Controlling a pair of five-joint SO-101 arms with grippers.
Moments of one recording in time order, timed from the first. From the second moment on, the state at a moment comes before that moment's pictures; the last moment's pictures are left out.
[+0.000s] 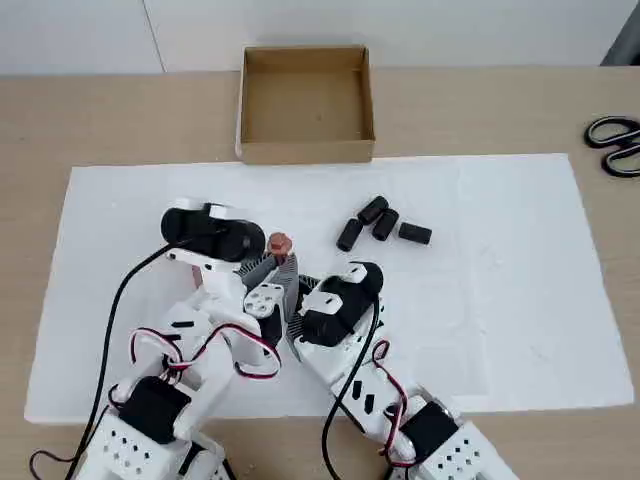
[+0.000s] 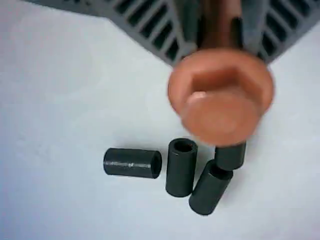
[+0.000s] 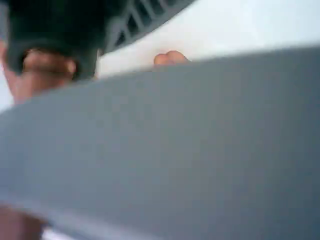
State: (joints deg) left arm 25.1 -75.3 66.9 49.1 21.9; right arm -43.0 -89.1 96.4 15.4 -4.6
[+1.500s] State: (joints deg) left arm 12.5 -75.4 54.5 59.2 25.0; right arm -42.3 -89.2 96.4 15.8 -4.6
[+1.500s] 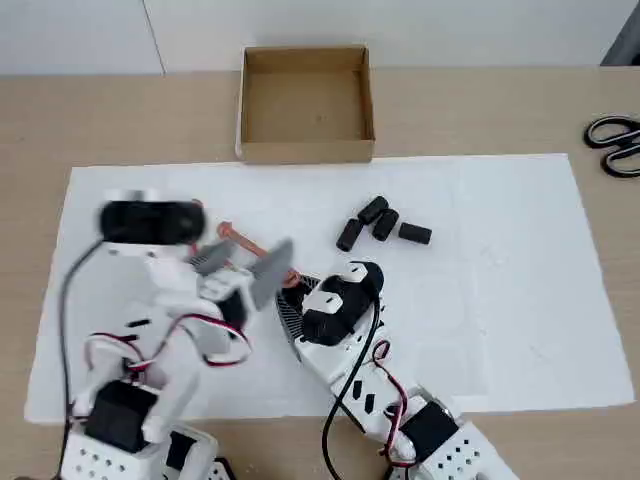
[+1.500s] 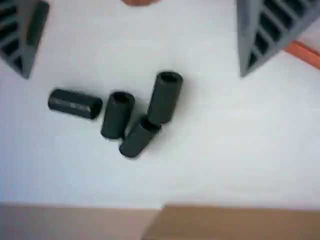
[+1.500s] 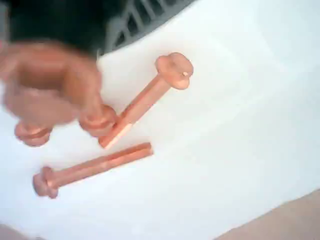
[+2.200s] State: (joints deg) left arm -38.4 -75.5 53.7 67.5 2.9; right arm -15.4 -65.1 55.1 33.8 -2.4
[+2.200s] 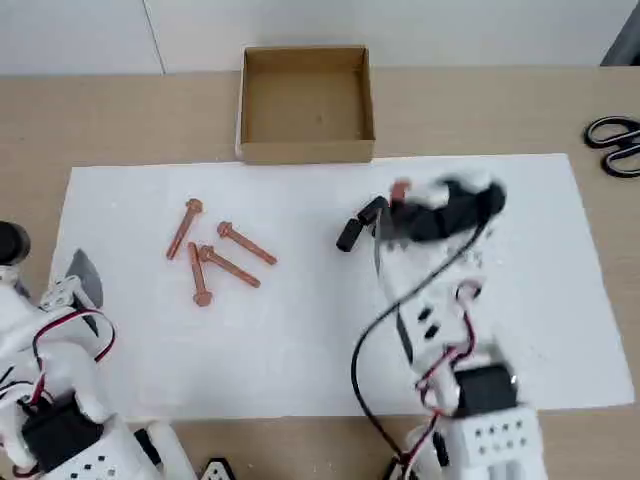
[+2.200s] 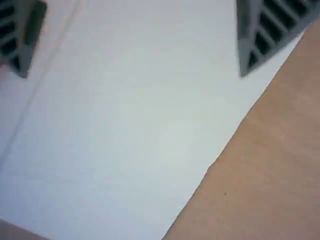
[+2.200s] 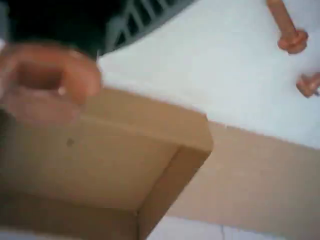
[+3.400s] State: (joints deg) left arm -38.8 -75.5 54.2 77.5 -4.9; right arm -18.1 56.1 -48.2 24.4 -2.2
